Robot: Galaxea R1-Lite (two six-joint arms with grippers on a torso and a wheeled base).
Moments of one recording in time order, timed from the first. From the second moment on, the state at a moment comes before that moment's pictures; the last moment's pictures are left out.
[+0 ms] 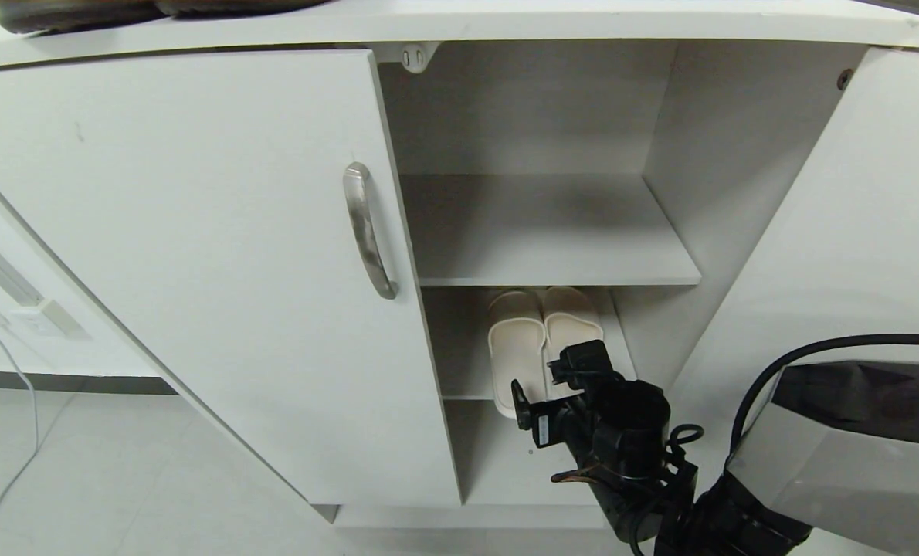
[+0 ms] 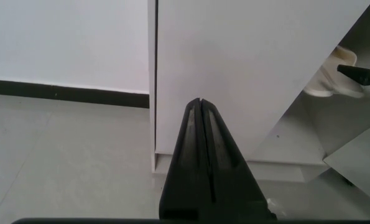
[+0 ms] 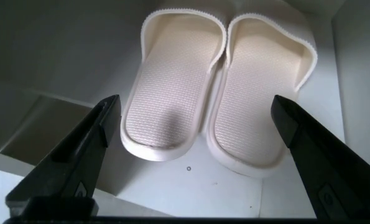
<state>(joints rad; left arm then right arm) 0.00 0.00 0.00 0.00 0.04 -0.11 0.83 2.20 -0.75 -1.38 -0.57 0.02</state>
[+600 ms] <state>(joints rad) 0.00 0.00 0.00 0.00 0.04 -0.11 0.83 2.21 -0.74 -1.38 -0.57 0.02</state>
